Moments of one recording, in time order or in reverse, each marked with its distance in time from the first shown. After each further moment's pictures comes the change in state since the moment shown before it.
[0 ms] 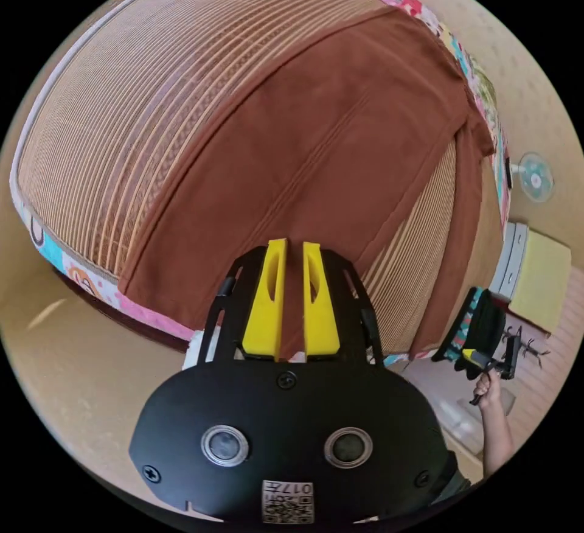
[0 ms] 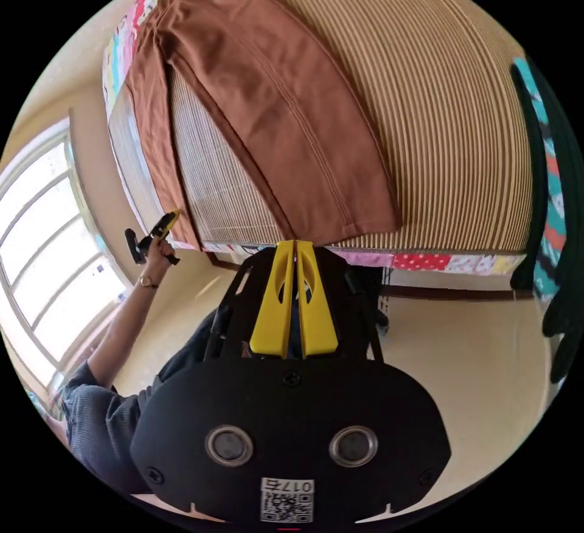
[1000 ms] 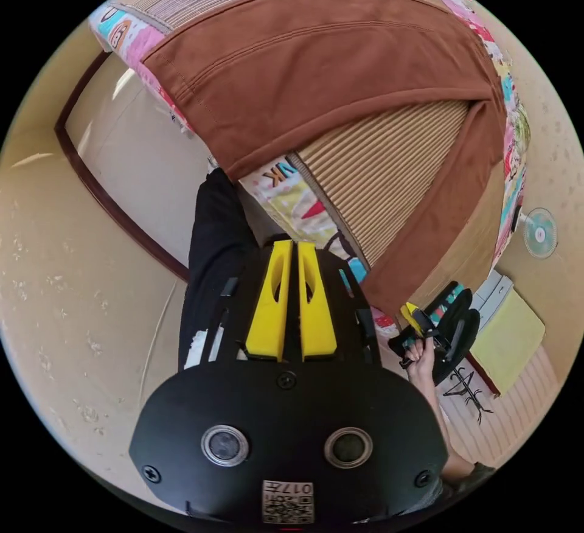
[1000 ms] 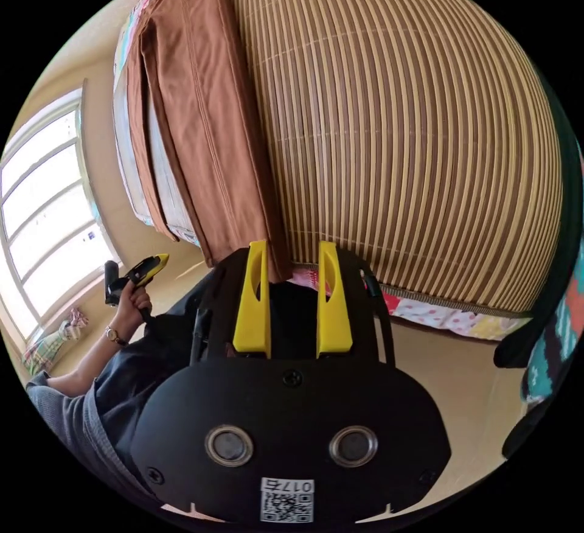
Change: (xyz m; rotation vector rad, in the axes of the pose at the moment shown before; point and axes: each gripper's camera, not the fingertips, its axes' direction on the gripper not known) left arm 0.038 0.130 -0.084 -0.138 0.070 -0.354; right arm 0.225 -0.019 -0.124 0.034 -0.076 -0.144
